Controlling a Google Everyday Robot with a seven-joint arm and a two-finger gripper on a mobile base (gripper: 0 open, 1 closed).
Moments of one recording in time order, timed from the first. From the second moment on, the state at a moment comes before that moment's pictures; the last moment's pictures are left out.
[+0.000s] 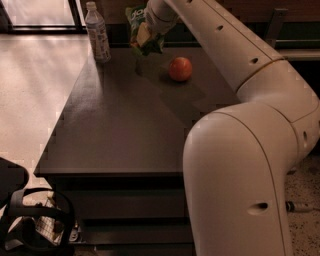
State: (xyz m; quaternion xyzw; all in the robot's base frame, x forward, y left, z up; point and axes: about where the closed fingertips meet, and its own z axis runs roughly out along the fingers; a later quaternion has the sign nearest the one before) arm 0.839 0.006 0.932 -0.29 0.88 0.03 0.36
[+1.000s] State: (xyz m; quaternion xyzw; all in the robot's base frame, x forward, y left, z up) arm 0.863 0.060 0.908 -0.31 0.83 0.17 0.44
